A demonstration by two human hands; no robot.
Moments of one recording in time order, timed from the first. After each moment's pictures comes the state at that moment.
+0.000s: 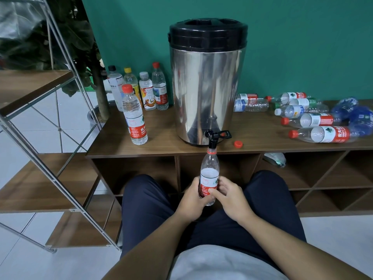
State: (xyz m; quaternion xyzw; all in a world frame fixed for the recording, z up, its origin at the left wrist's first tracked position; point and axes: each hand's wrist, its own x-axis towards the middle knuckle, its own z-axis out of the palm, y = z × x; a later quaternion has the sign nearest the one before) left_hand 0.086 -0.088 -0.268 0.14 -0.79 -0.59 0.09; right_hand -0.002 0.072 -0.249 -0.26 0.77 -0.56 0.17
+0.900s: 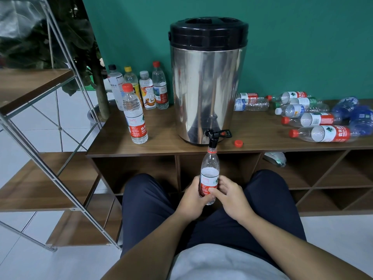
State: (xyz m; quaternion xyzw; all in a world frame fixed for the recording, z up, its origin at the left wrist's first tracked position) left_hand 0.086 -0.089 -0.270 0.14 -0.79 -0.59 0.09; right_hand -0.002 0.072 -0.249 -0.25 0.77 -0.56 0.17
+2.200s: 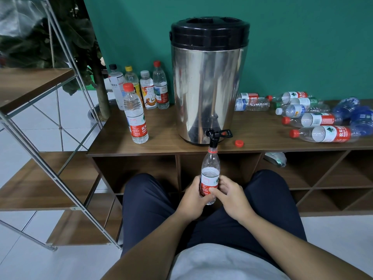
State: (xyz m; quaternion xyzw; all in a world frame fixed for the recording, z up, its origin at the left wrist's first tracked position) left_hand 0.087 -0.088 -0.268 0.14 -0.79 -0.58 0.10; right_hand -0.003 0.072 -0.251 -0.26 0.78 -0.55 0.16
